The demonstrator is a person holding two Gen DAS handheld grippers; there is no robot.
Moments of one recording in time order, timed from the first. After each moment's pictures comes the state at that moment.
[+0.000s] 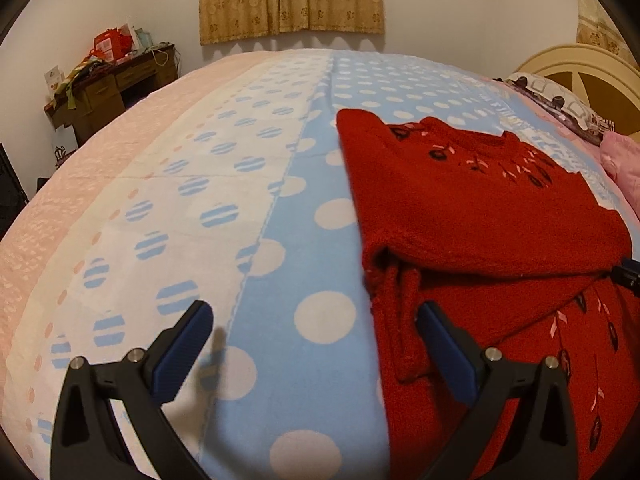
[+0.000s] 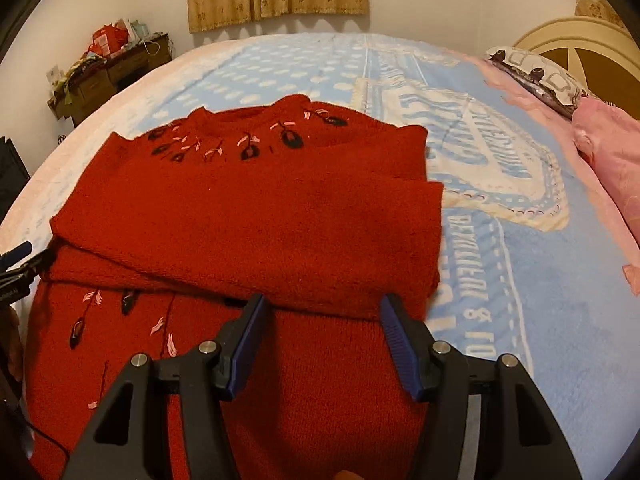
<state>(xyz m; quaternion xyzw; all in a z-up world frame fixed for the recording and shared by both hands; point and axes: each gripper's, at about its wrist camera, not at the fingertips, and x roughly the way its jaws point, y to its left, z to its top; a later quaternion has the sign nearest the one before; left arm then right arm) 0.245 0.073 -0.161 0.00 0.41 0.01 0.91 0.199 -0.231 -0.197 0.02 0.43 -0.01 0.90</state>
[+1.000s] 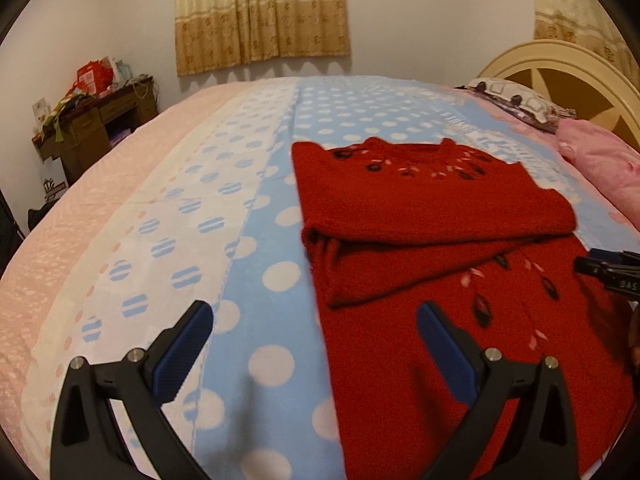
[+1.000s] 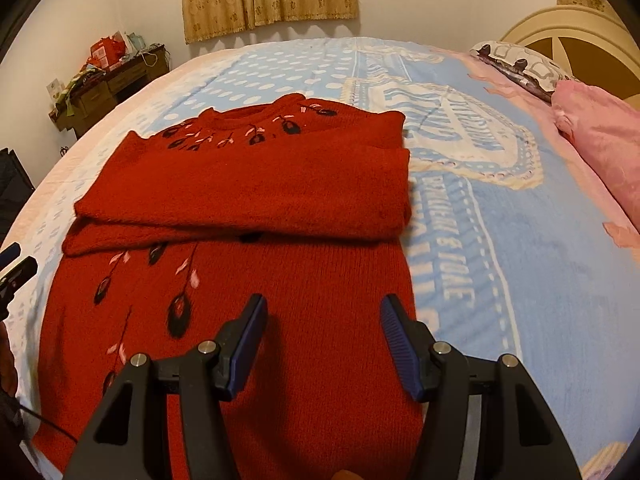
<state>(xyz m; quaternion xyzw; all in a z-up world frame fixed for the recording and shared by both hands) 0.171 0.048 -0.121 0.03 0.36 -0.04 0.93 0.142 -0.234 -0.193 0.04 0.42 -0.01 0.91</state>
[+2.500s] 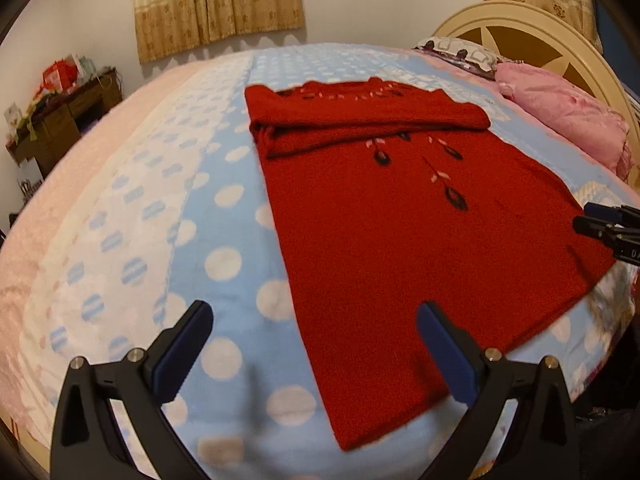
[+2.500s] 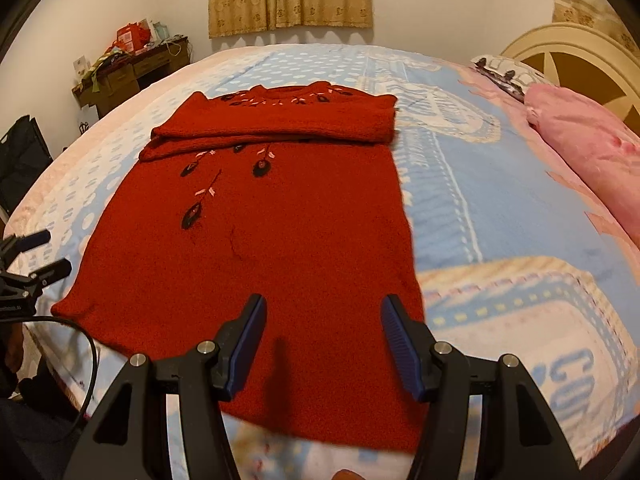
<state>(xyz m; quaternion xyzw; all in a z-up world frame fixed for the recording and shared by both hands) 0.044 0.036 -0.143 0.05 0.42 -0.10 0.90 -0.027 -0.208 -0.179 0.01 0.41 0.00 0.91</state>
